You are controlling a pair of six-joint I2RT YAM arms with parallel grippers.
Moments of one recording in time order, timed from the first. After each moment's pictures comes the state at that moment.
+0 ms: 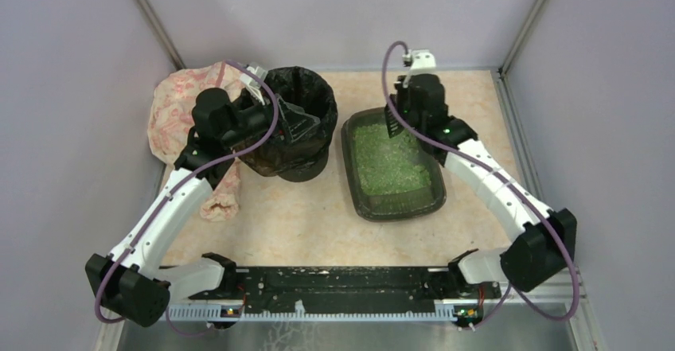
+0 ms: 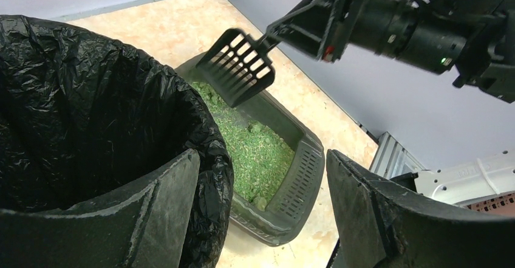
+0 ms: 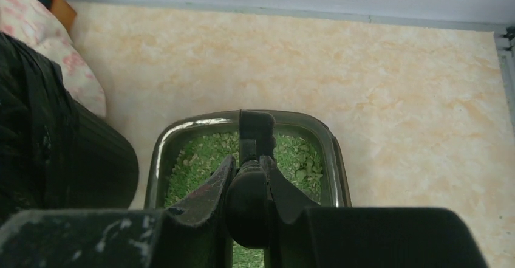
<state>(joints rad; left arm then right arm) -0.40 1.14 1.09 0.00 0.57 -0.42 0.44 1.29 1.22 -0.23 0.27 0.18</state>
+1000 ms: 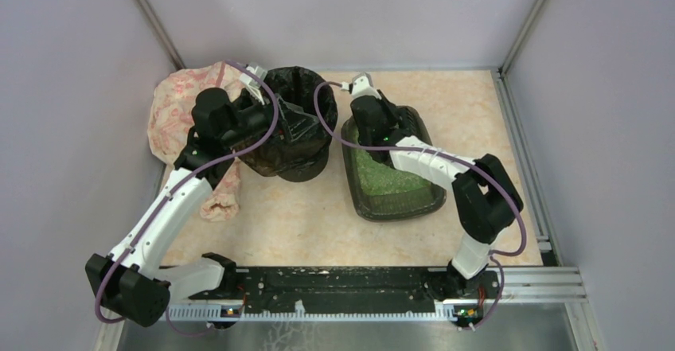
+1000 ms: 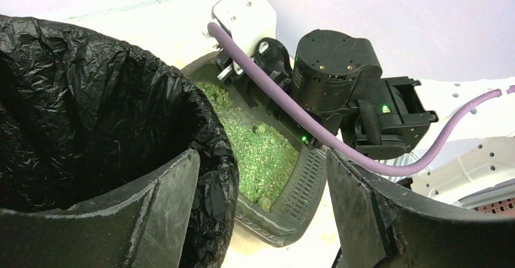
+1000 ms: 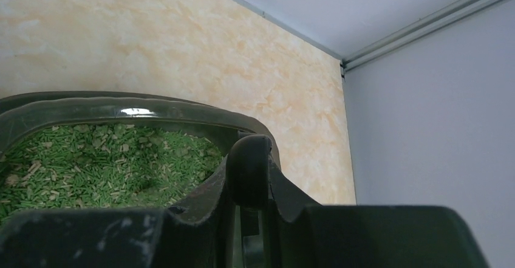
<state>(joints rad) -0.40 1.14 1.09 0.00 0.56 -0.41 0.69 1.71 1.21 0.11 0.88 -0.37</state>
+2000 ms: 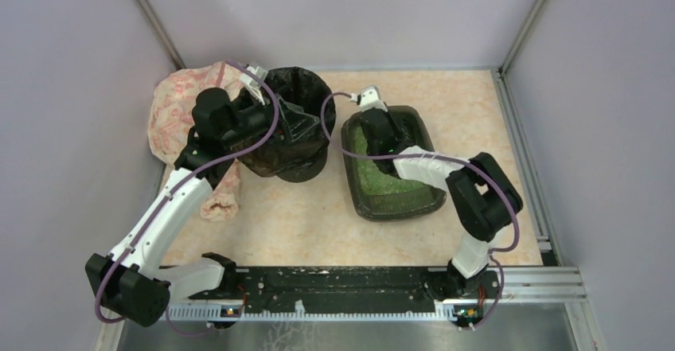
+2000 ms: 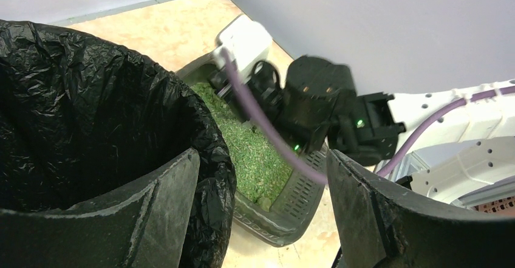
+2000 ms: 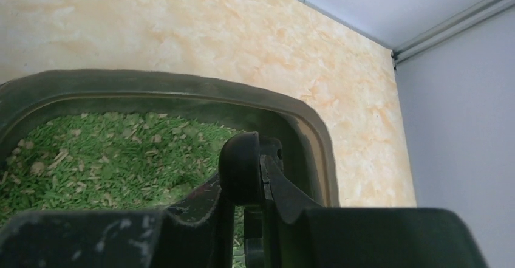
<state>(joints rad) -0.40 1.14 1.09 0.00 0.57 -0.40 0.66 1.75 1.04 0.31 0.78 -0.30</state>
